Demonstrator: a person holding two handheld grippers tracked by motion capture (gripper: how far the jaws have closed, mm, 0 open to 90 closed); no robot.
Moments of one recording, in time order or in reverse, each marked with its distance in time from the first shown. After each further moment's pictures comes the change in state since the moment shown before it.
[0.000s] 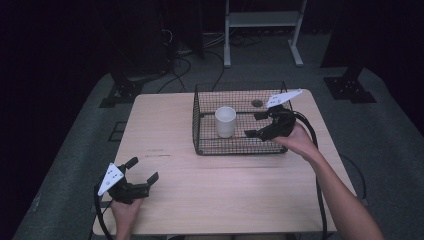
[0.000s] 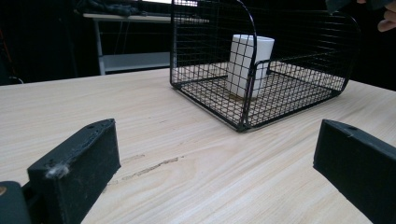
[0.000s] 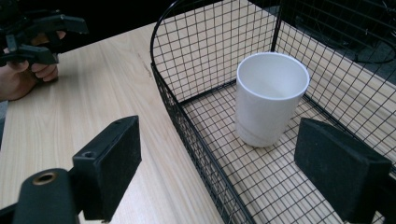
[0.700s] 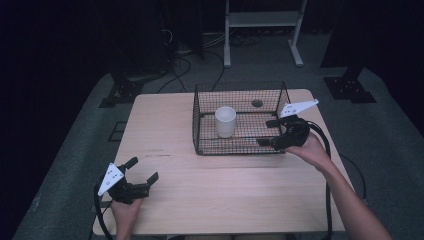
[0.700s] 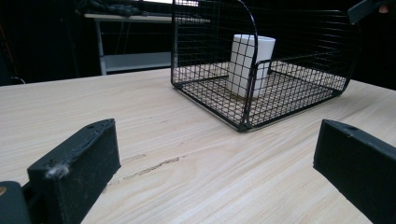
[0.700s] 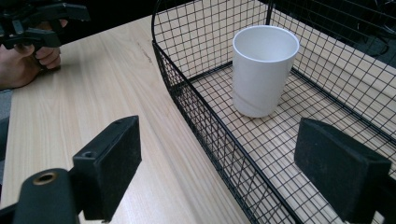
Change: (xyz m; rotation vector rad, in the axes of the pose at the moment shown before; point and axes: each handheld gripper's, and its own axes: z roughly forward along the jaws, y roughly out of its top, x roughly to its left) left arm 0.000 0.000 0.000 0.001 0.005 0.002; right arm 0.004 -0.034 -0.027 -0.010 -0.018 0.023
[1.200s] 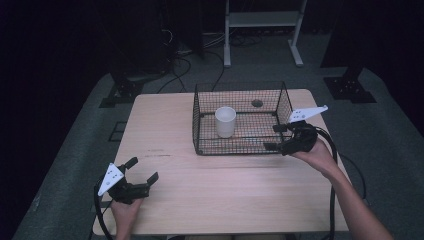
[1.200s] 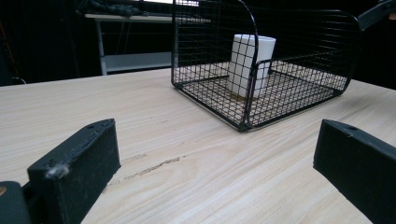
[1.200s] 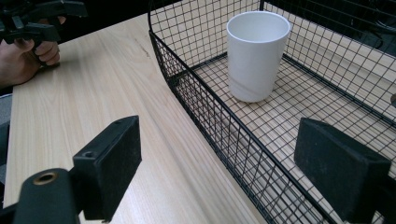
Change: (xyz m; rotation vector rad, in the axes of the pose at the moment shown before) left arm 0.000 0.000 0.000 0.000 0.002 0.002; right arm -0.001 -0.021 -0.013 -0.015 -0.013 0.029
